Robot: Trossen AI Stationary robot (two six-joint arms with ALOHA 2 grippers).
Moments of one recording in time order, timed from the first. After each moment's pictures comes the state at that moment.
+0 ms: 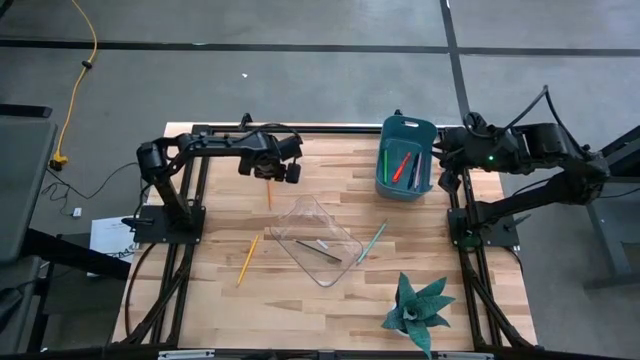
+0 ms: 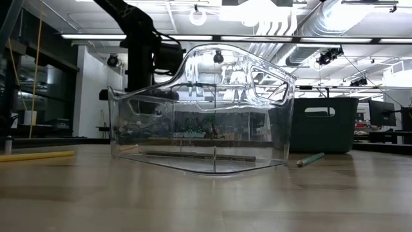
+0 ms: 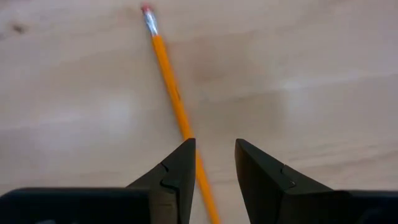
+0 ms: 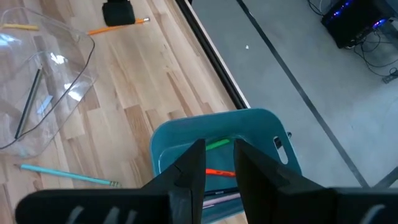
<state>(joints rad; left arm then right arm) 0.56 1.75 1.16 -0.89 -0.16 -0.96 0.00 1.00 1.56 -1.39 0.50 0.15</state>
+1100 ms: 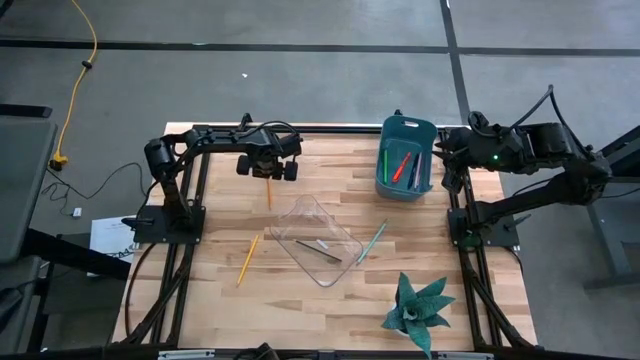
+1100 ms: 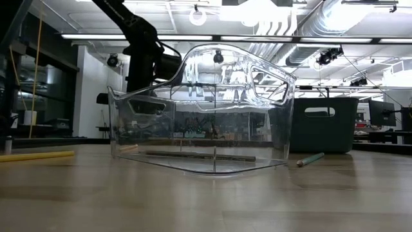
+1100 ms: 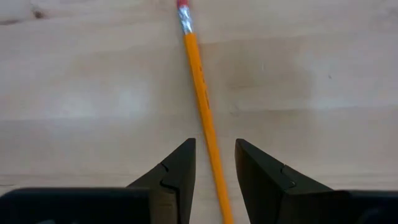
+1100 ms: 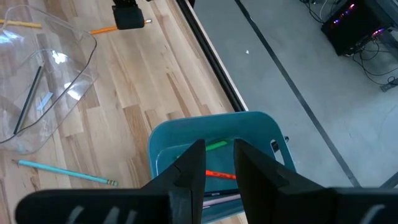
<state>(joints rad) 0.60 1.82 1.18 -0.94 -0.14 -0.99 0.00 0.99 1.56 -1.39 0.50 0.11</state>
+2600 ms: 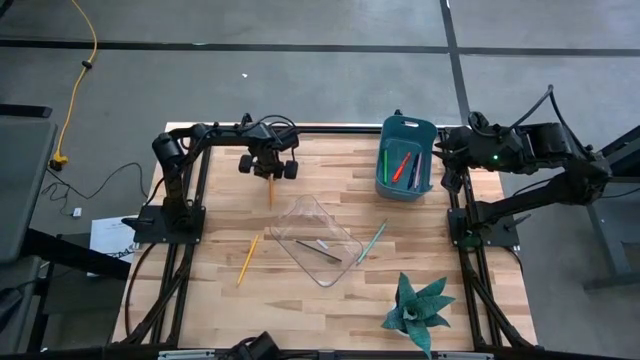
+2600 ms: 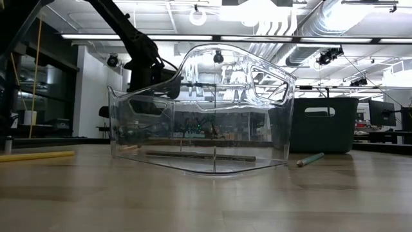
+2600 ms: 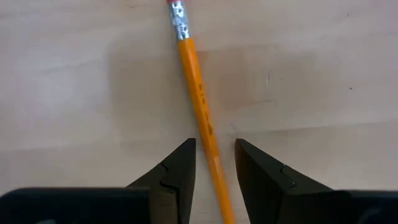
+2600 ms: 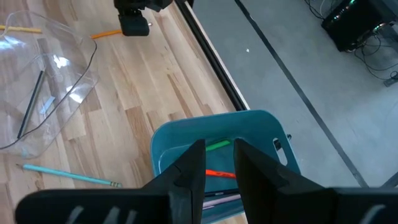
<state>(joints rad) 0.71 1.90 1.18 -0.88 0.01 -0.86 0.00 0.99 1.56 -1.39 0.50 0.14</state>
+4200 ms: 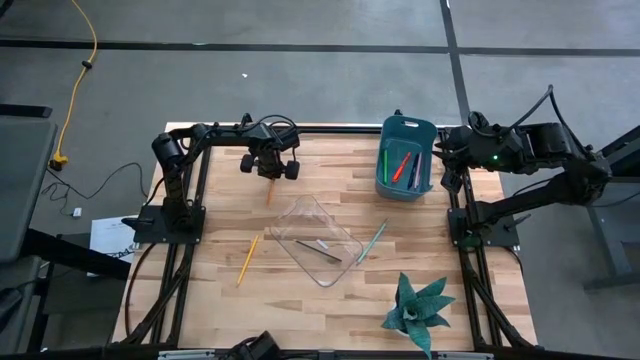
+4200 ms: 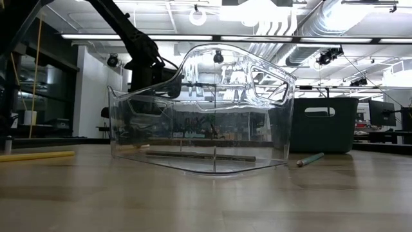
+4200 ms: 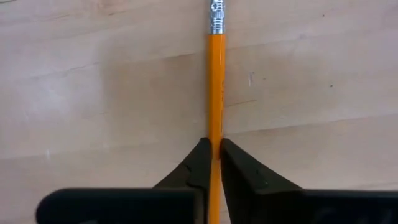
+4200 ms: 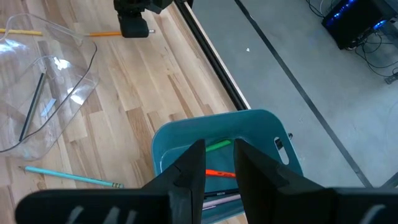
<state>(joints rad) 0.71 1.90 1.18 -0.86 0.02 -0.83 0.00 0.99 1.56 -1.39 0.50 0.16</state>
